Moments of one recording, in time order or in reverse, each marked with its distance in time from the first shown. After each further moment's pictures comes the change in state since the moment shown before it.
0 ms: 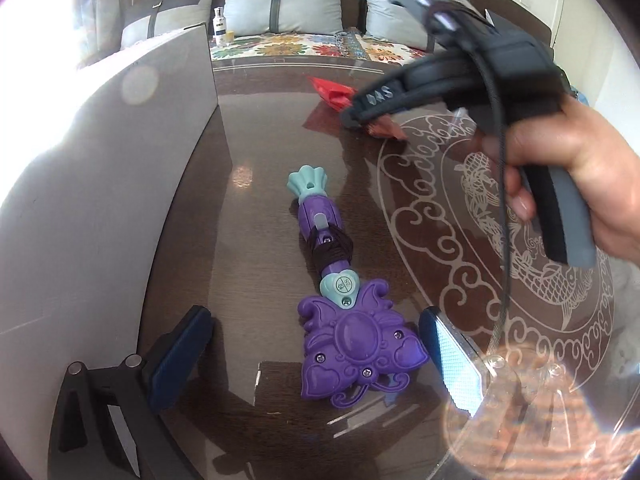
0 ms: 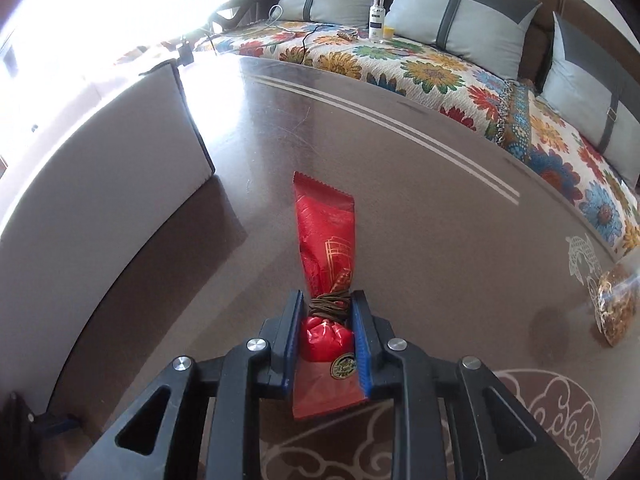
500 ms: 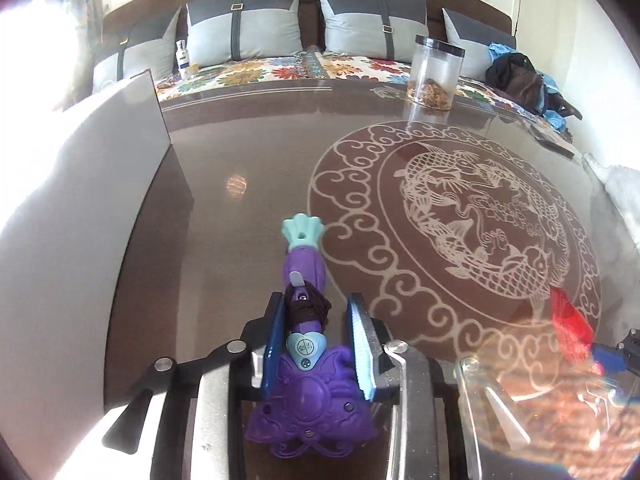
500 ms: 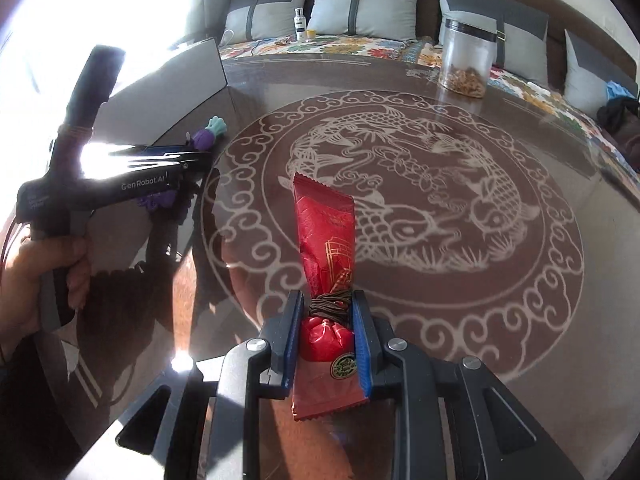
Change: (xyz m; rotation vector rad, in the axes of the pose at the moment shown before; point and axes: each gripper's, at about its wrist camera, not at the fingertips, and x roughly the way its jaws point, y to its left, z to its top) left arm -0.013 -0.040 -0.009 0.125 -0.081 -0.054; right arm -0.176 0.008 -0.281 0.253 -0.074 -0.082
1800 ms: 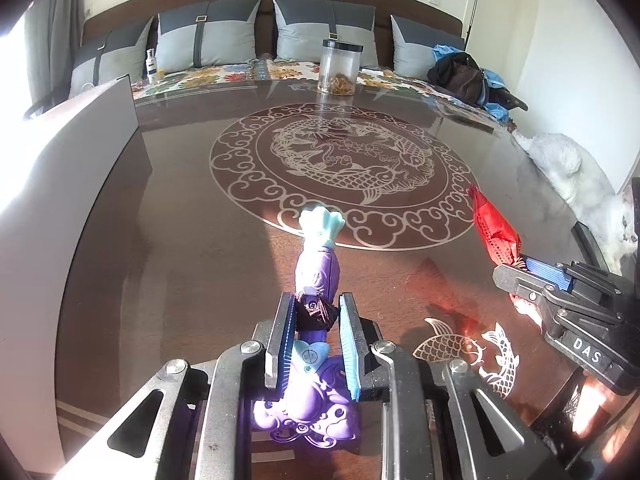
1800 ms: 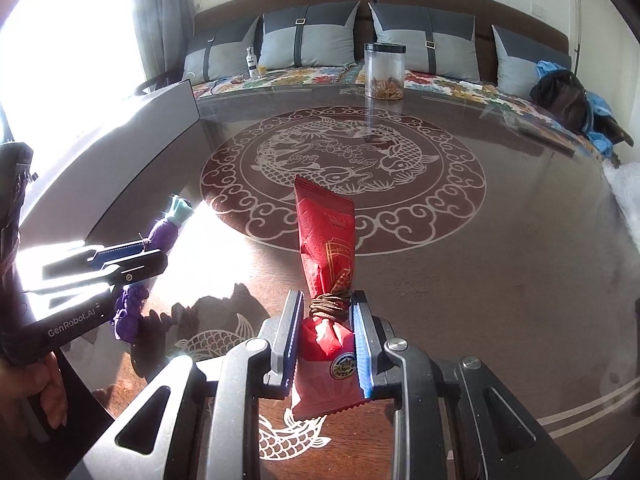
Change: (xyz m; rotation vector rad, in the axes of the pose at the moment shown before) left arm -0.100 -0.075 -0.091 0.022 -0.038 -0.131; right arm -0.078 -0.003 -0.070 0.141 -0.128 -0.116
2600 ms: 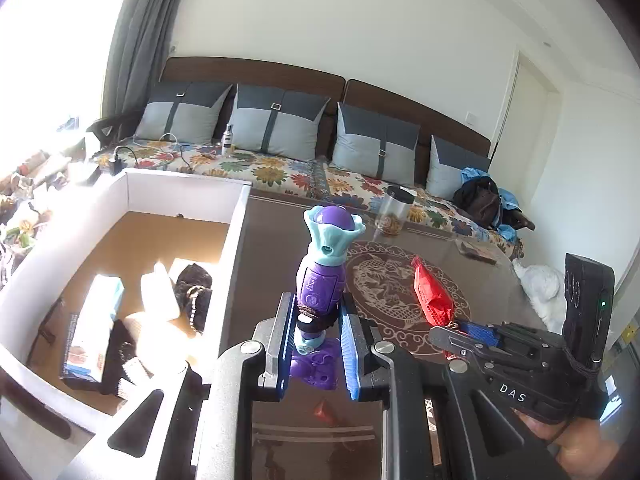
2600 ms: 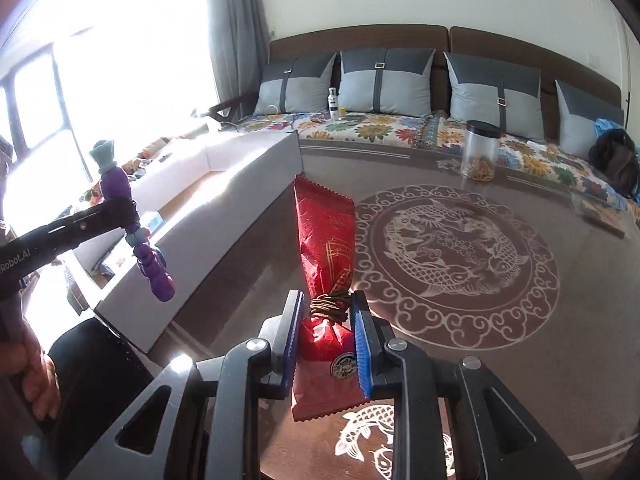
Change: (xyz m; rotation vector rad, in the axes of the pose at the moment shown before) left arm -0.199 0.124 0.020 -0.206 -0.331 0.055; right arm -0.060 0.126 0.069 -0.150 -0.128 0.233
